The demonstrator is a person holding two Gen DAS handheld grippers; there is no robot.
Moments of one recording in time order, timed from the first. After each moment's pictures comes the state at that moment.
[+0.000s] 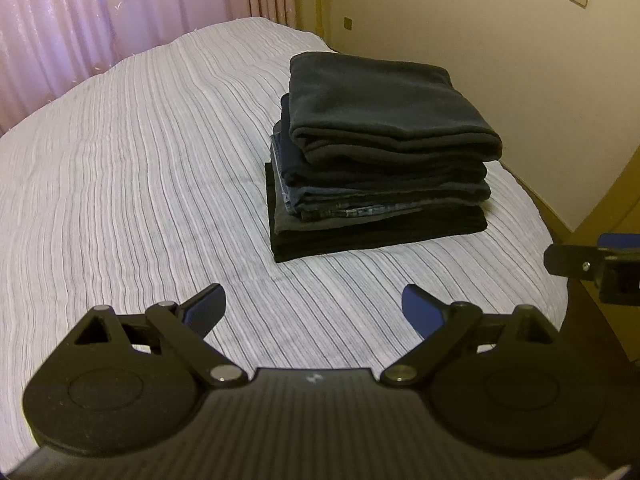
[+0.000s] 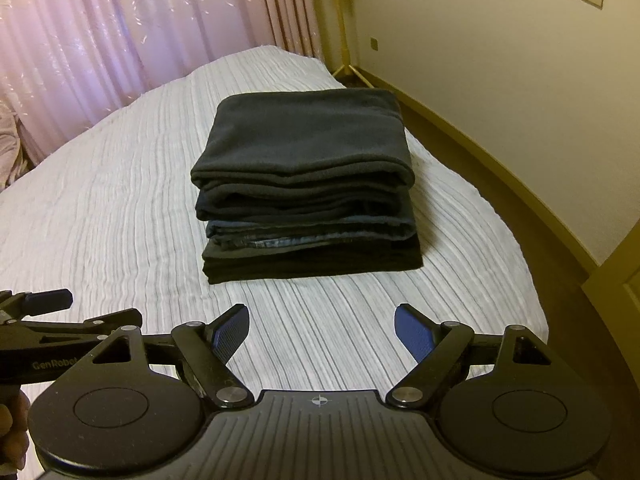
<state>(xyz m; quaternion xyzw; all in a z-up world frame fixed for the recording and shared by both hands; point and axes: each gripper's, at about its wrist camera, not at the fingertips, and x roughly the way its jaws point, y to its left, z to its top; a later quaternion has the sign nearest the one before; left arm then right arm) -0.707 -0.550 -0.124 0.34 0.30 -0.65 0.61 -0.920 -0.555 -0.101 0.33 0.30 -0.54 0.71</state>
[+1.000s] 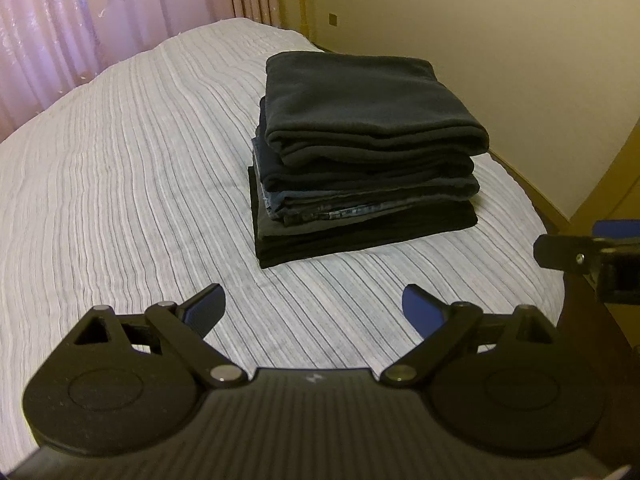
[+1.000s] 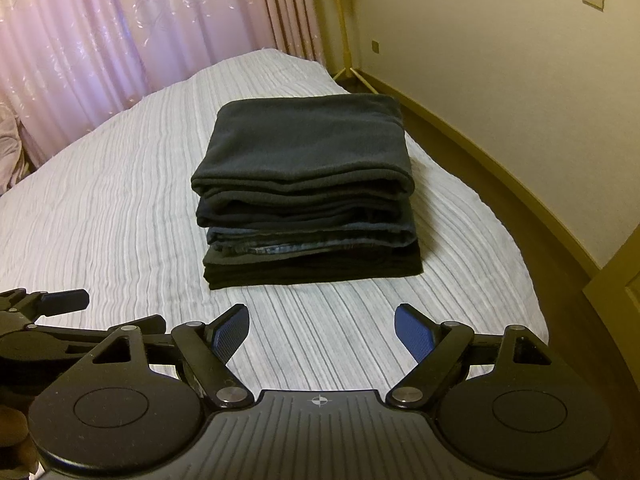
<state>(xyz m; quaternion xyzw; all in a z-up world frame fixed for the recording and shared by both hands) -0.727 -0.560 -0.126 0.35 0.29 -0.66 0.59 -0.923 -0.559 -0.095 0.33 0.30 -0.55 0.71</state>
